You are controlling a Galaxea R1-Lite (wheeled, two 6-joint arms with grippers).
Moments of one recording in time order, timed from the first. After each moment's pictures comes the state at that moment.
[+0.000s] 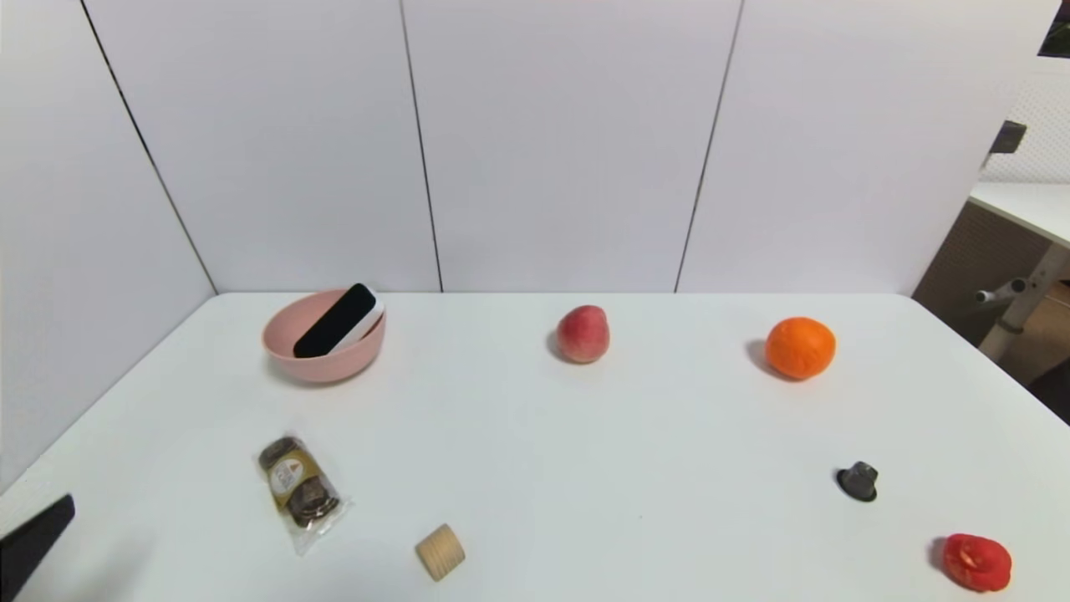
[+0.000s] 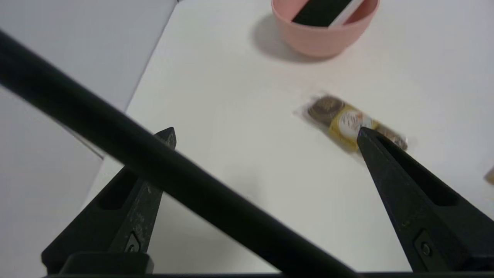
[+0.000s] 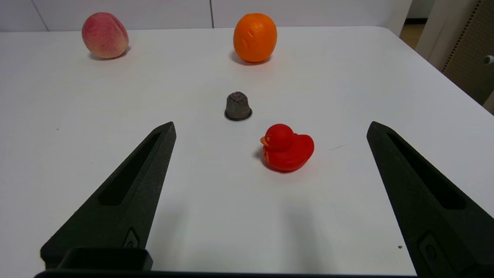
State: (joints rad) left arm 0.08 0.52 -0.38 0.06 0.04 0.08; right arm 0.00 0.00 0.00 -0.03 0.00 0.01
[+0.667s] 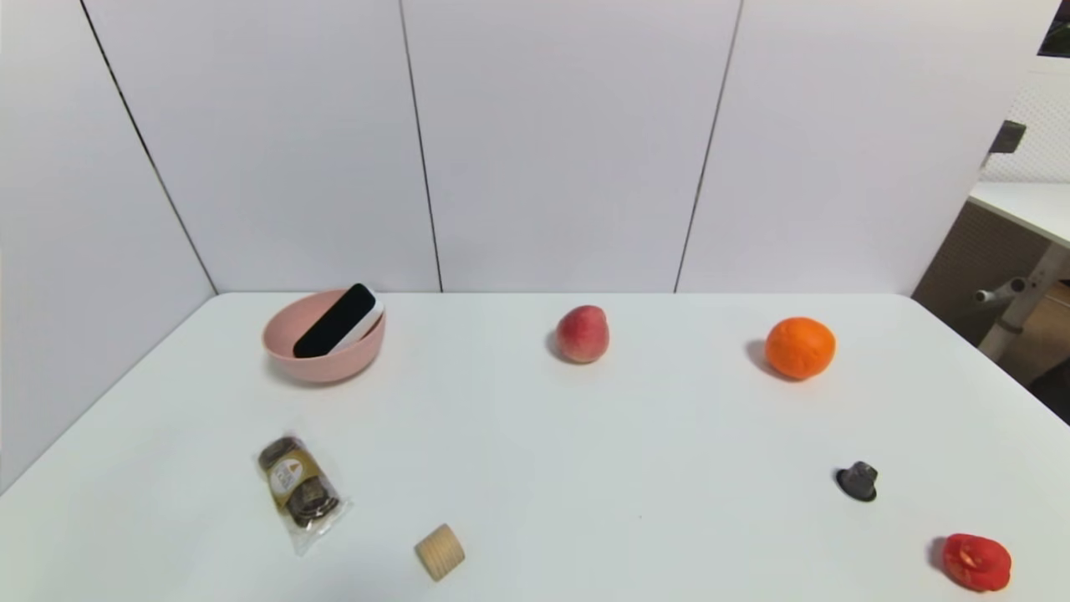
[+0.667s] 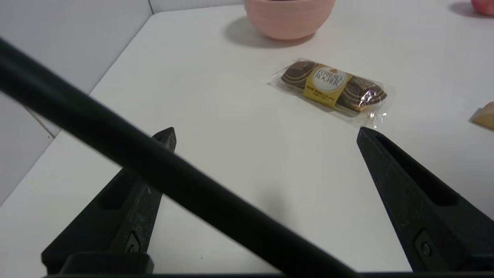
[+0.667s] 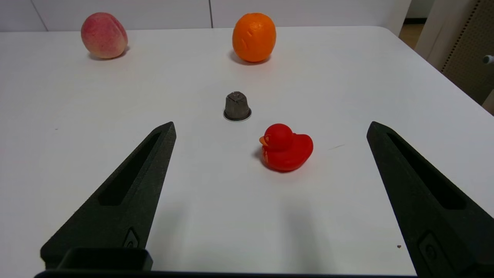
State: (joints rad) left arm -0.01 0.08 -0.01 -0.07 0.04 0.06; right arm 0.00 0.00 0.00 -0.03 0.00 0.01
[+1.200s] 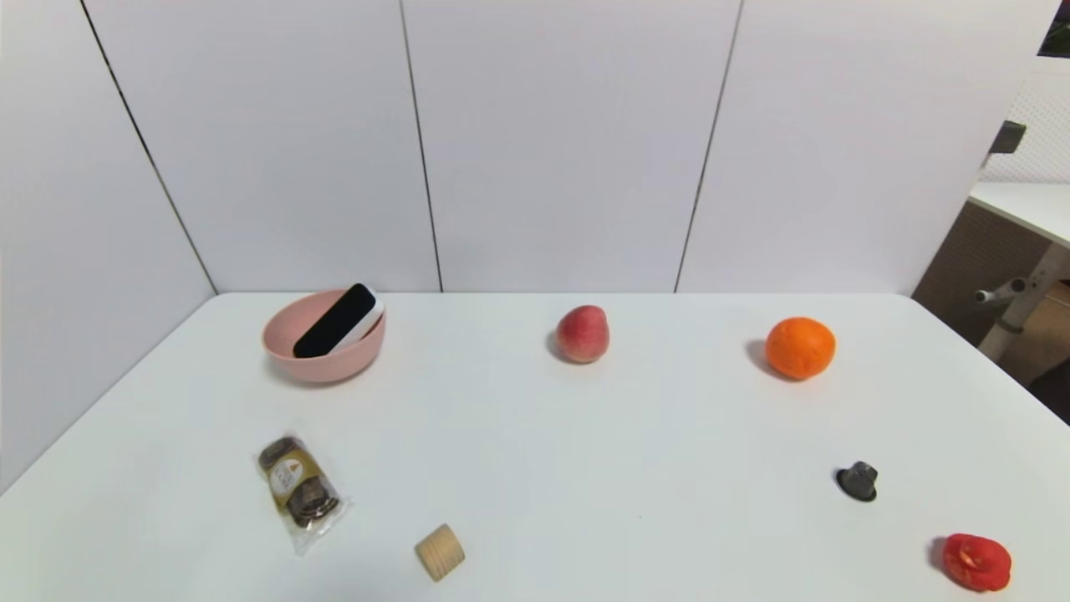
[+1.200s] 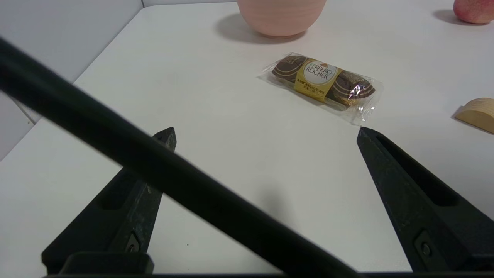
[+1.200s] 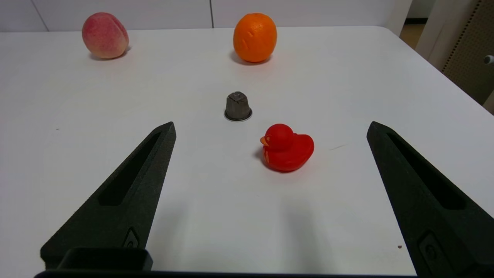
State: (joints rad) left arm -0.01 0.00 0.00 0.00 0.02 0.01; right arm 0.00 0.00 0.00 -0.03 0.00 0.01
